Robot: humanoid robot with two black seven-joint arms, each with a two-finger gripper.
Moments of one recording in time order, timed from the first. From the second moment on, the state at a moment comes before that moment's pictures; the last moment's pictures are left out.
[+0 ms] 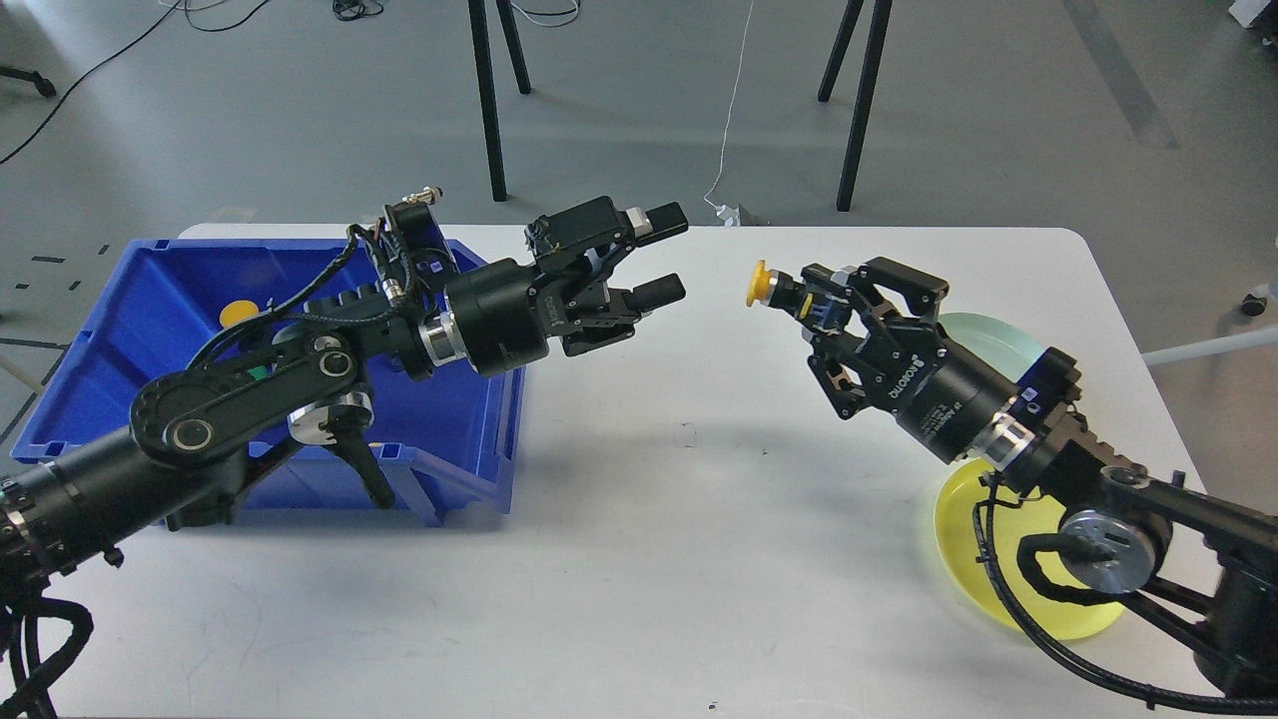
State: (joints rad) left arm -0.83 0.39 -0.41 -1.17 0.70 -0.49 -0.49; right arm 0.47 -0.69 0.50 1.49 -0.26 0.21 0.49
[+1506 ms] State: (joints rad) left arm -0.67 0.60 -0.85 -1.29 0.64 -0.49 -0.49; right arm 0.00 -0.94 0.74 1.55 -0.48 -0.17 0.49
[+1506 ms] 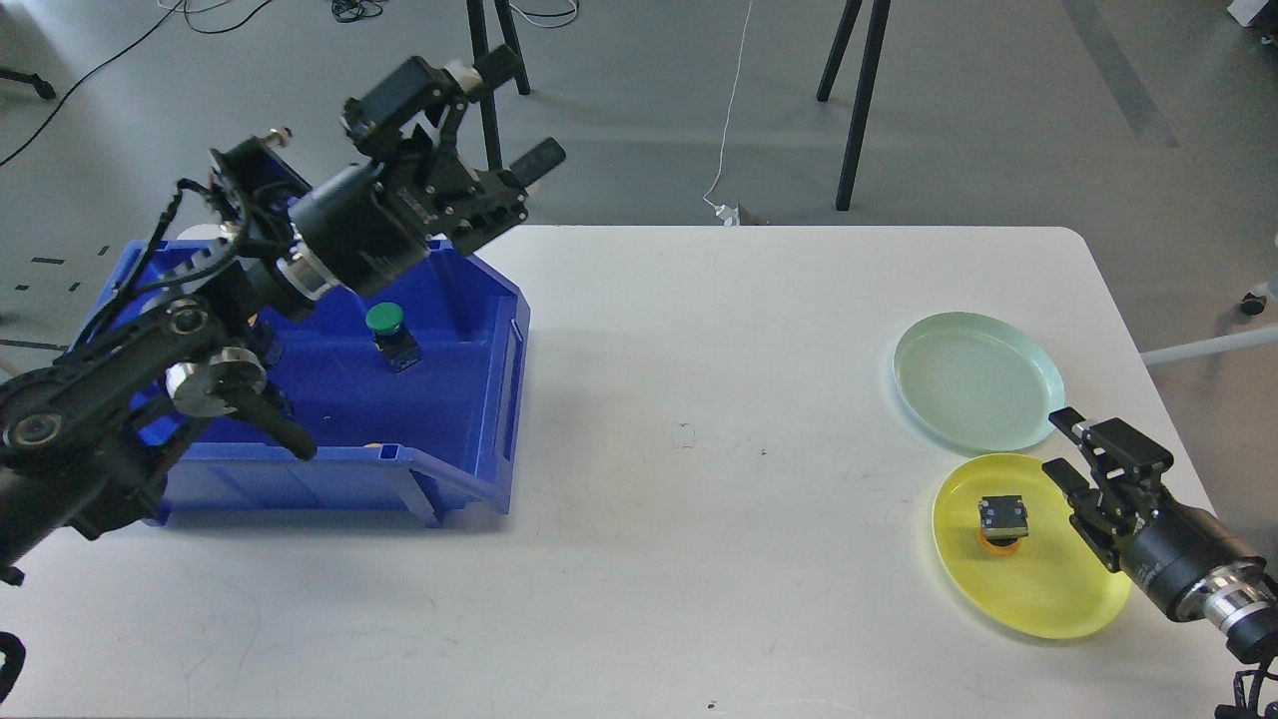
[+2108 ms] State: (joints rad) left arm -0.98 1.01 -0.38 -1.15 1.98 -0.49 -0.49; right arm 0.02 -0.86 1.08 1.53 -0.20 0.17 0.49
